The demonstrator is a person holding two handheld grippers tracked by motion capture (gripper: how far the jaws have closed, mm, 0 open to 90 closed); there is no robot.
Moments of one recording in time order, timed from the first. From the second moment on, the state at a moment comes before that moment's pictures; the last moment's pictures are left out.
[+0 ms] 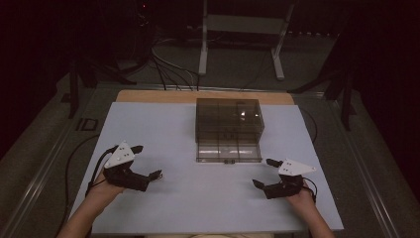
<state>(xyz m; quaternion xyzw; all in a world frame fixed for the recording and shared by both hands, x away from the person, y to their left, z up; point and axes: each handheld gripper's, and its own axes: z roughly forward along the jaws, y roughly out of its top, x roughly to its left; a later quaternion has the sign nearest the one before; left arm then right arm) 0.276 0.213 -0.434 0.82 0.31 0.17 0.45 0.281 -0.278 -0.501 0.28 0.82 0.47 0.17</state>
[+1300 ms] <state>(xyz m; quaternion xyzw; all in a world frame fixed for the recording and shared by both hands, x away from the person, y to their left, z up) 0.303 0.238 -0.497 0.84 0.36 0.09 0.39 0.282 -0.277 -0.503 0.27 0.83 0.46 0.16</state>
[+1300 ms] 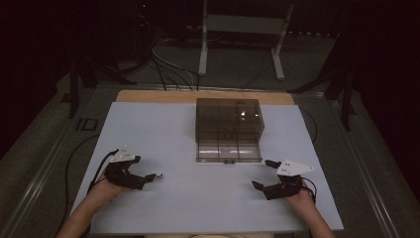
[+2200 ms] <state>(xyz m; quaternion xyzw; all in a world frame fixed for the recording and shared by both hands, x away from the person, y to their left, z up) 0.312 0.238 -0.516 0.86 0.35 0.04 0.37 0.281 -0.277 -0.504 0.27 0.83 0.46 0.16</state>
